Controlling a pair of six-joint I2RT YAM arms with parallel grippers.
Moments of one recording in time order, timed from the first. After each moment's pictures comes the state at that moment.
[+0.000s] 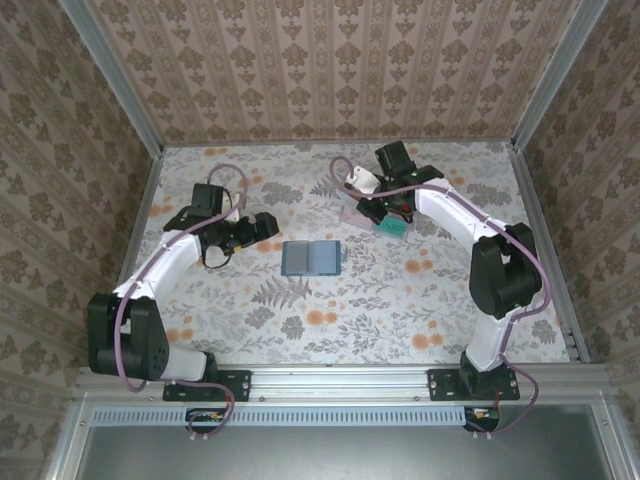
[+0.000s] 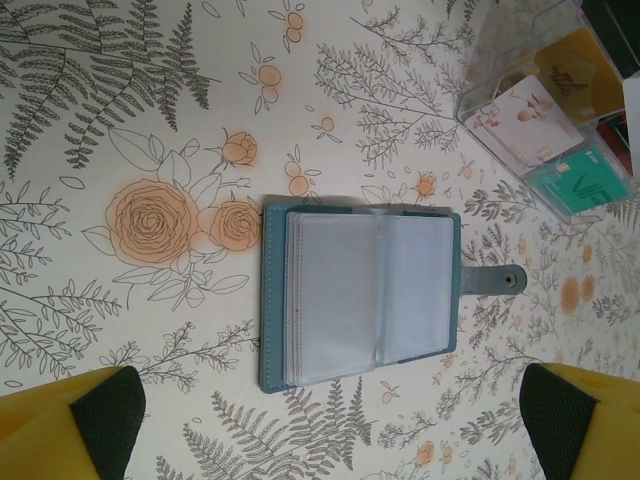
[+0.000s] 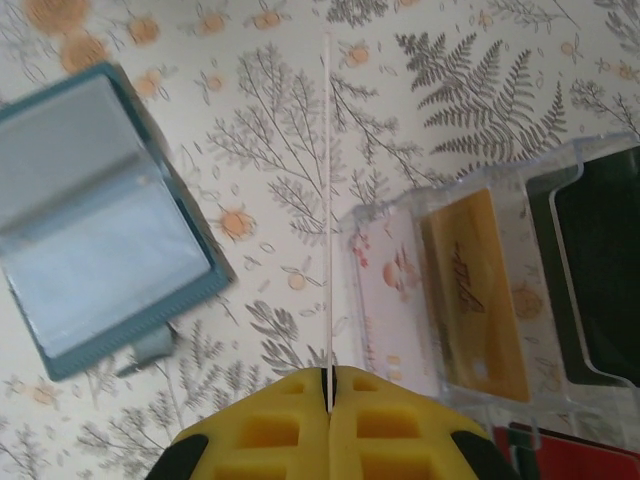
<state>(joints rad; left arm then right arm) -0.20 1.39 0.96 -0.56 0.47 -0.42 0.36 1.85 1.52 -0.67 -0.27 -0.58</state>
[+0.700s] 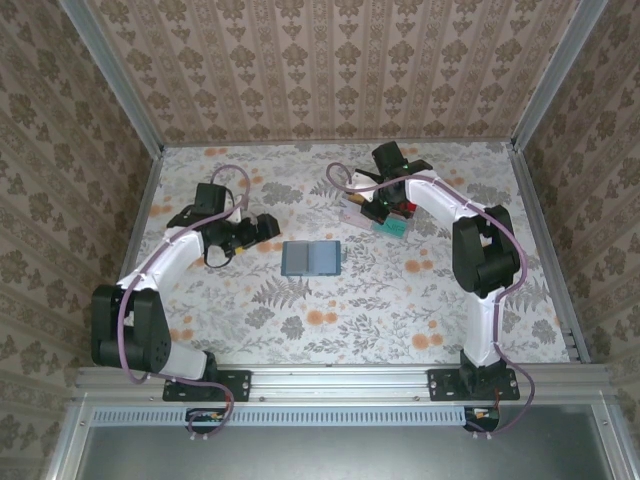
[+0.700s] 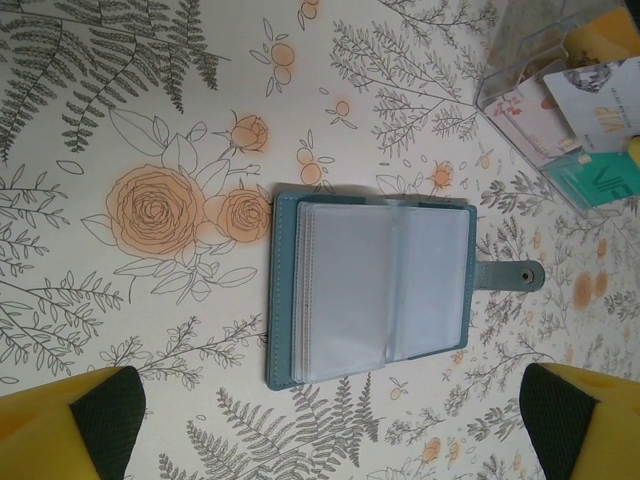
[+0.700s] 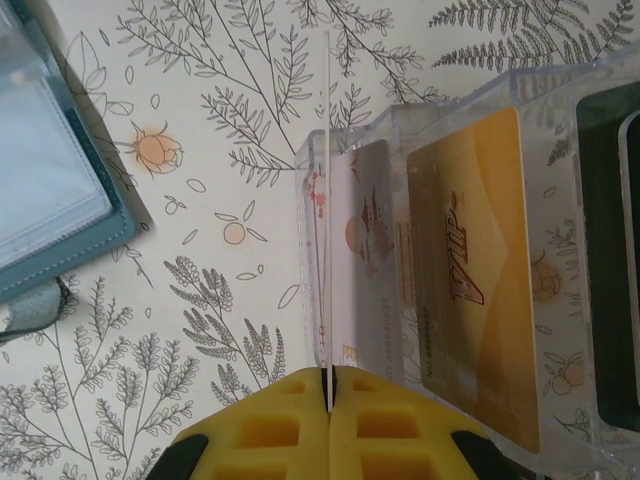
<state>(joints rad) -0.20 1.43 0.97 -0.57 0.47 -0.42 0.33 2.03 1.65 -0.76 -0.23 -0.70</state>
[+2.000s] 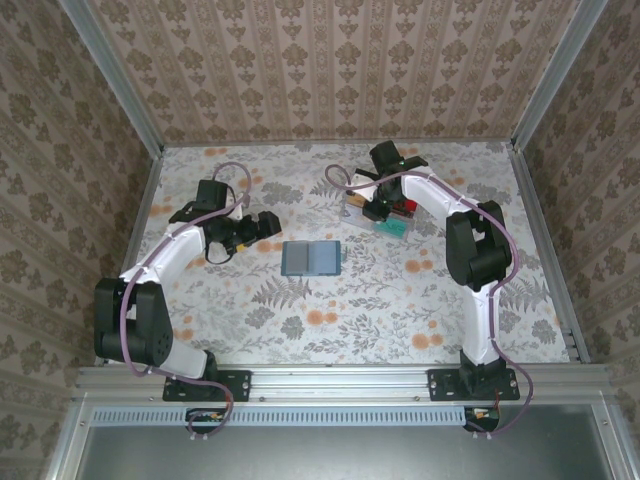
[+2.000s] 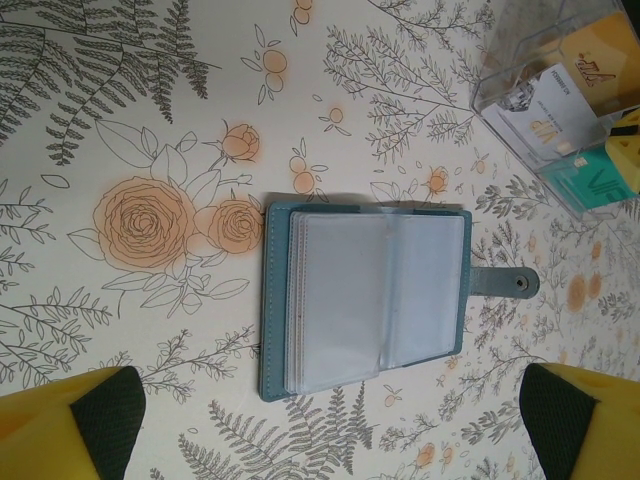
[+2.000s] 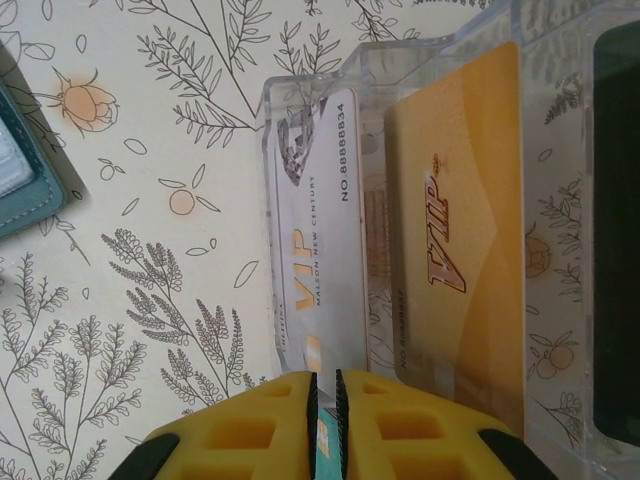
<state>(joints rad) -0.20 1.47 1.00 -0.58 0.49 -0.42 0.32 2.11 1.73 -0.82 -0.16 -0.71</state>
